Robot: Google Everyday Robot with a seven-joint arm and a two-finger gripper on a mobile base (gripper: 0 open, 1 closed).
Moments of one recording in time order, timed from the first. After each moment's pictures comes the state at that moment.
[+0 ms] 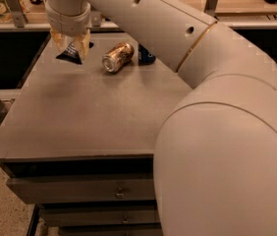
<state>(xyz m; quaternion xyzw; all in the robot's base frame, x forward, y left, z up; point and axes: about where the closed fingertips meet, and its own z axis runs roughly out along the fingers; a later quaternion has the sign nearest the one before) 0.671 0.179 0.927 -0.97 0.10 -0.16 0.16</state>
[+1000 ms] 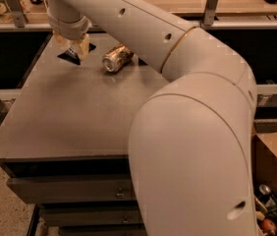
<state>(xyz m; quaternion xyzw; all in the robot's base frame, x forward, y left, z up) 0.715 0.186 0.901 -0.95 0.18 -0.18 0.16</state>
